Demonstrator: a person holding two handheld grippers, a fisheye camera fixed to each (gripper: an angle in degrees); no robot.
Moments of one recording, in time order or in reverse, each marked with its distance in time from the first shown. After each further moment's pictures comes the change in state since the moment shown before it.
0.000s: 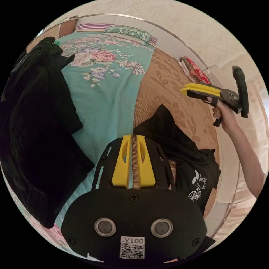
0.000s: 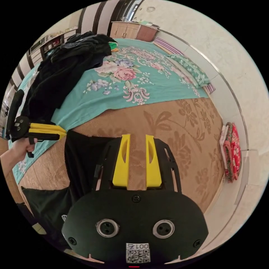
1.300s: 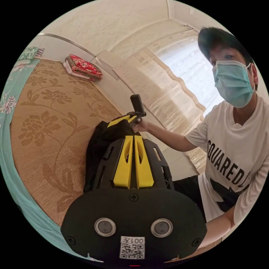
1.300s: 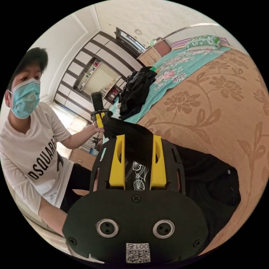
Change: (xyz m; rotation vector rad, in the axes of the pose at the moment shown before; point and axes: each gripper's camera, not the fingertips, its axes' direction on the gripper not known) left arm 0.065 0.046 -0.063 -0.033 0.859 0.634; right arm 0.171 0.355 -0.019 0.281 -0.976 0.175
